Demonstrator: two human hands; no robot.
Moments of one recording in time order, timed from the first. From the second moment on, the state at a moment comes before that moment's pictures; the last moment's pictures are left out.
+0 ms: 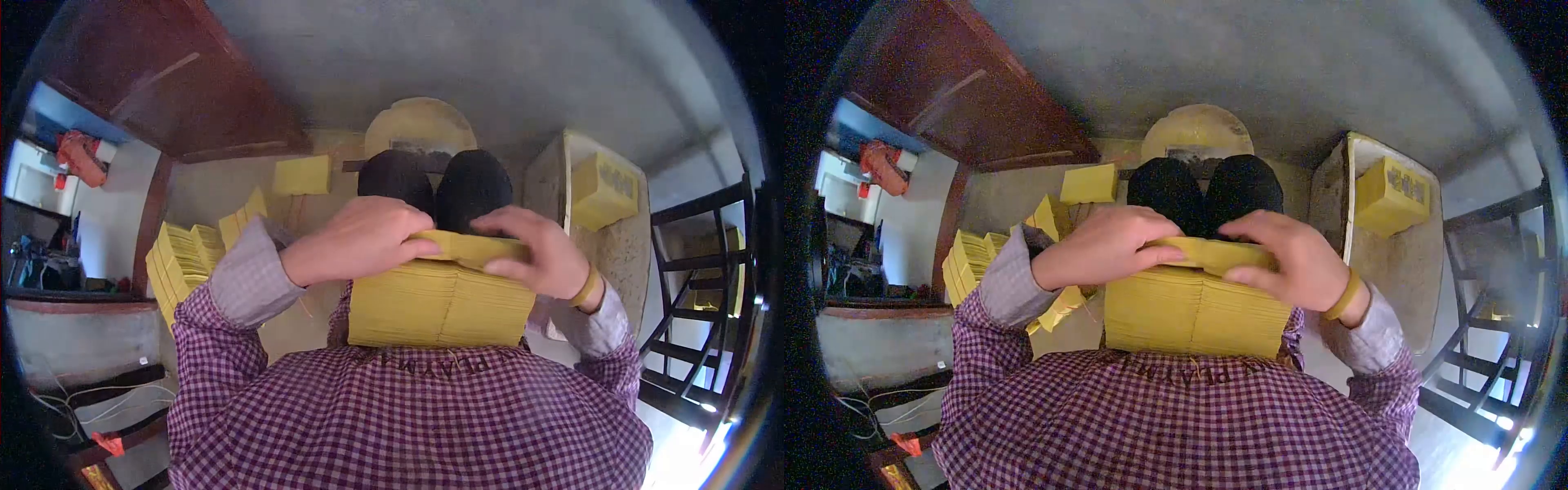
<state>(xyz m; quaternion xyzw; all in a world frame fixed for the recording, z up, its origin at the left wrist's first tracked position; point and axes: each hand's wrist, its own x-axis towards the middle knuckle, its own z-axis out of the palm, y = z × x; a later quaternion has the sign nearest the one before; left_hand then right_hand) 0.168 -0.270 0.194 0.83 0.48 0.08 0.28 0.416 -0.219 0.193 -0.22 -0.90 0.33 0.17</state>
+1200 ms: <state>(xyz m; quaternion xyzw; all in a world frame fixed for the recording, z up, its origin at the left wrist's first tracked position) 0.170 -0.278 0.141 0.80 0.45 0.22 0.32 0.396 -0.209 0.142 -0.23 -0.79 0.55 0.12</state>
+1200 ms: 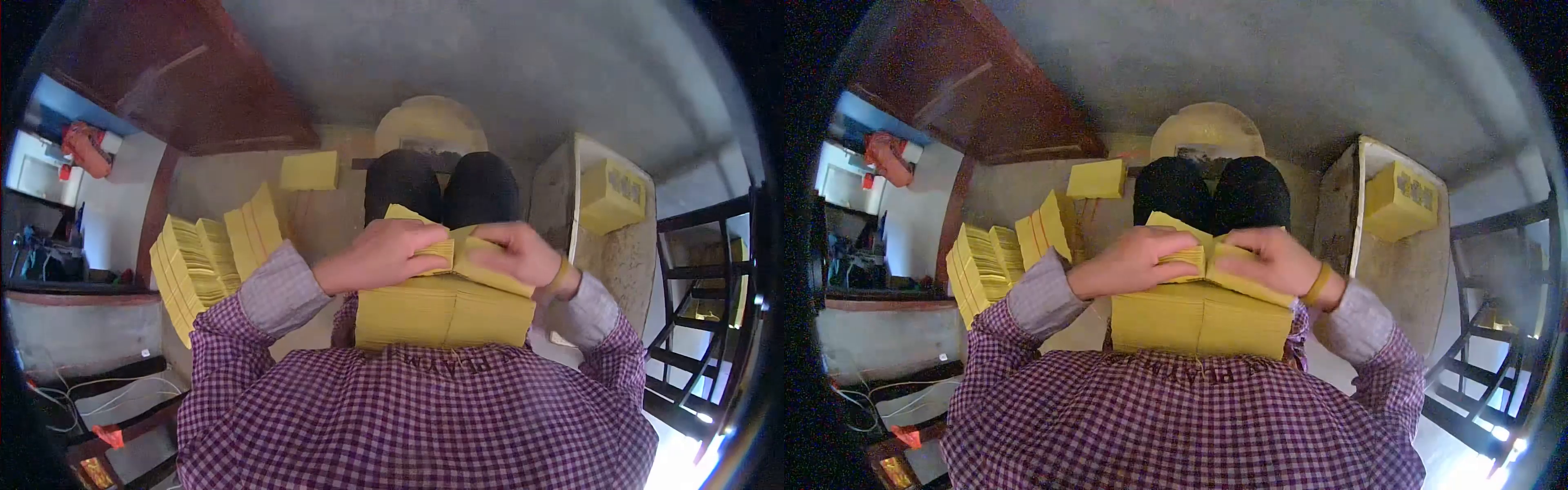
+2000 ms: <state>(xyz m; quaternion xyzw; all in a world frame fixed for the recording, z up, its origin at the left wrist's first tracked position) 0.180 -0.251 0.203 0.85 0.49 0.15 0.12 0.362 -0.189 0.194 -0.12 -0.98 0.18 0.05</state>
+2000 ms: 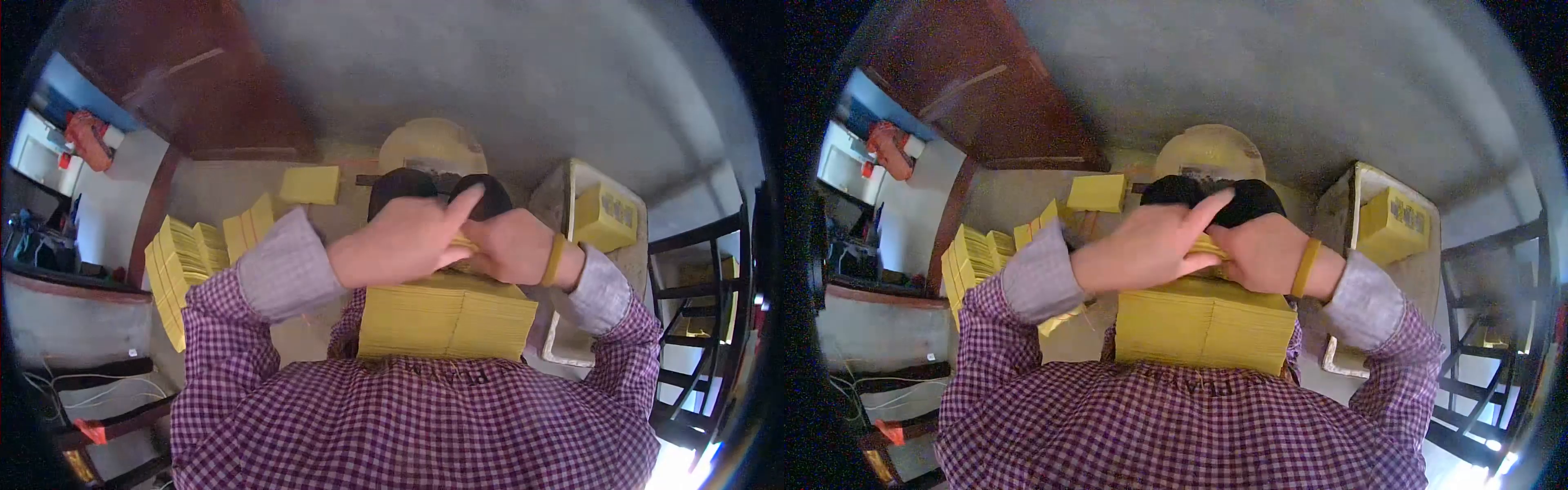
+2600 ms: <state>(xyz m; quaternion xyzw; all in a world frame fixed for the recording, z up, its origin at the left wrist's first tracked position) 0.172 -0.242 0.157 0.87 0.37 0.11 0.30 0.373 -0.181 0.162 -0.12 -0.93 0.35 0.06</state>
